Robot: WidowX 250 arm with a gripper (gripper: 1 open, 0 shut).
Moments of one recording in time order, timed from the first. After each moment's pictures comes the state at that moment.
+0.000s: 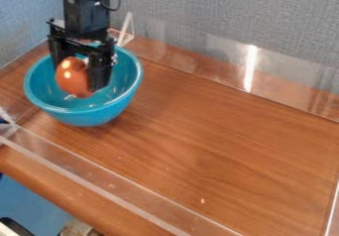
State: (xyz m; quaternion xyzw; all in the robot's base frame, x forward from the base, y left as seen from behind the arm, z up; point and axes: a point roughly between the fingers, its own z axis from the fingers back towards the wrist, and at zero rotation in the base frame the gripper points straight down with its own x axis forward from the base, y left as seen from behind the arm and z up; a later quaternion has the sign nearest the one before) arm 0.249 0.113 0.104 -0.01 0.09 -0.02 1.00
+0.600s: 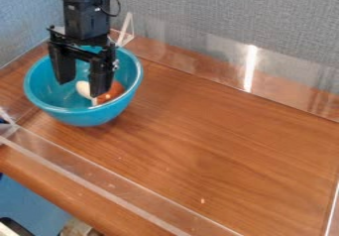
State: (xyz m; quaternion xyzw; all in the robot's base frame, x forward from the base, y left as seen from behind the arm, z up) arm 0.245 0.109 0.099 -0.02 0.10 -0.01 1.00
